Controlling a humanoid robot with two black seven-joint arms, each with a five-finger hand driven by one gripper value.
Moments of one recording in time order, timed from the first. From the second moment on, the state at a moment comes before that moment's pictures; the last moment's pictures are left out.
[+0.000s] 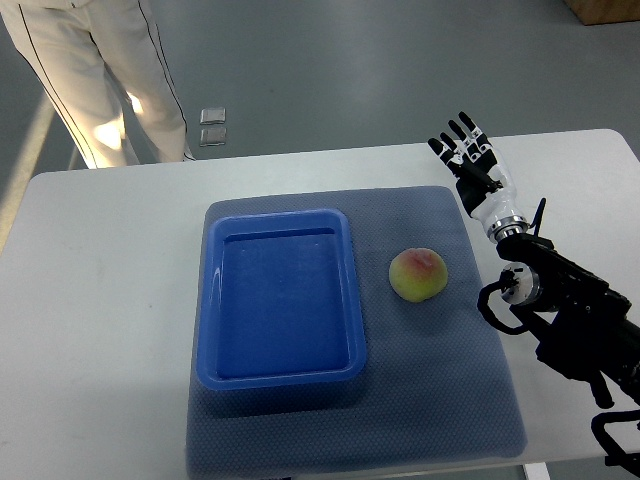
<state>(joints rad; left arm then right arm) 0.01 0.00 0.03 -0.15 0.00 0.02 0.08 0.66 -0.07 0.80 0.55 -0.20 0.17 0.56</state>
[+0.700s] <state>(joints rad) 0.00 0.00 0.02 -0.16 0.00 0.02 0.08 0.67 -0.08 0.80 0.55 -0.20 0.17 0.56</state>
